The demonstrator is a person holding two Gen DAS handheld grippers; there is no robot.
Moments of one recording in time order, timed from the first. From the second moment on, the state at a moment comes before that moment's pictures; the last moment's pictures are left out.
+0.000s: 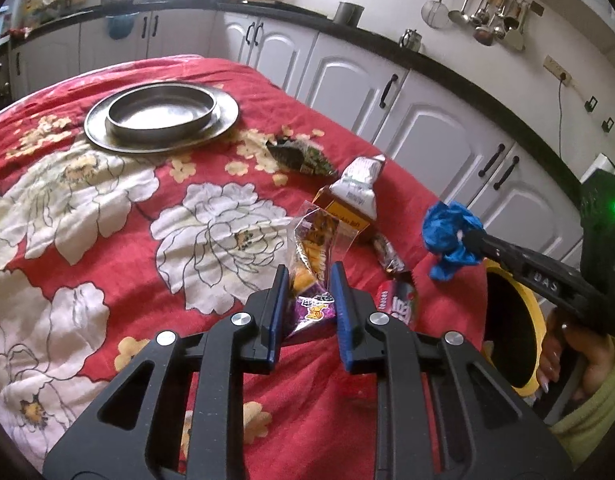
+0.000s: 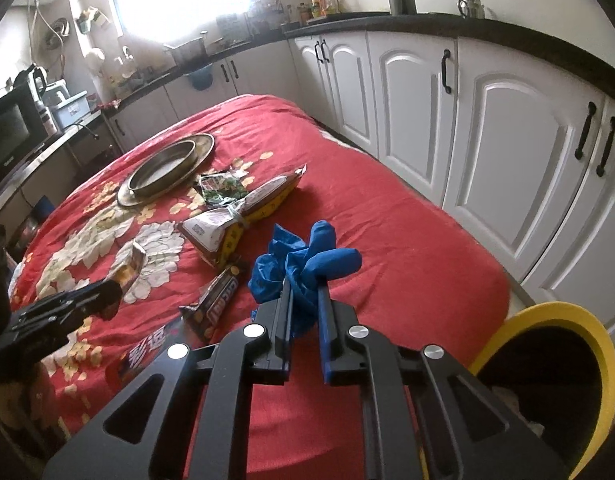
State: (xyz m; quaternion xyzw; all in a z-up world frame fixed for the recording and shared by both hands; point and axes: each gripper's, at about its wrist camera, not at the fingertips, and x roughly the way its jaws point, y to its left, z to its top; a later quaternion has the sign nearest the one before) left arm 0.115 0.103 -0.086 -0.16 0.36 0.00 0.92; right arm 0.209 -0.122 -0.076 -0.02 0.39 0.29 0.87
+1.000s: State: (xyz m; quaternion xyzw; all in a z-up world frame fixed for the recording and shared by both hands) left arm 0.096 0.063 -0.043 -0.13 0.31 -0.04 0.94; right arm 0.146 -0.190 -0.023 0.00 0.34 0.30 0.89
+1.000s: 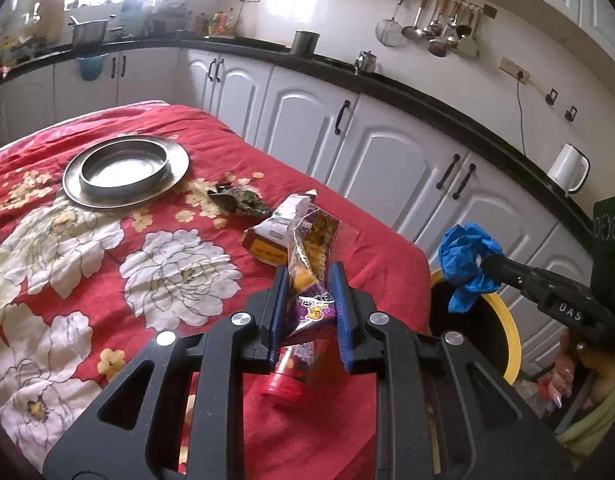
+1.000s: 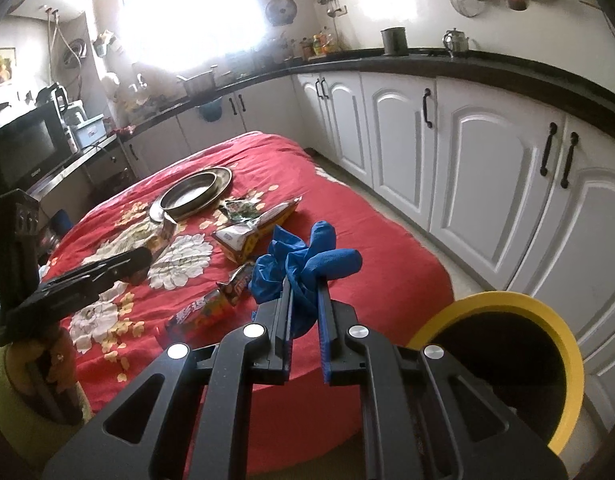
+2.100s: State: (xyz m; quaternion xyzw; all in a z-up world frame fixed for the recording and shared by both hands) left arm 0.103 -0.037 -0.025 -0.05 0.29 -0.13 0.95; right arm 0.122 -0.295 -0.012 0.07 0.30 0.21 0.93
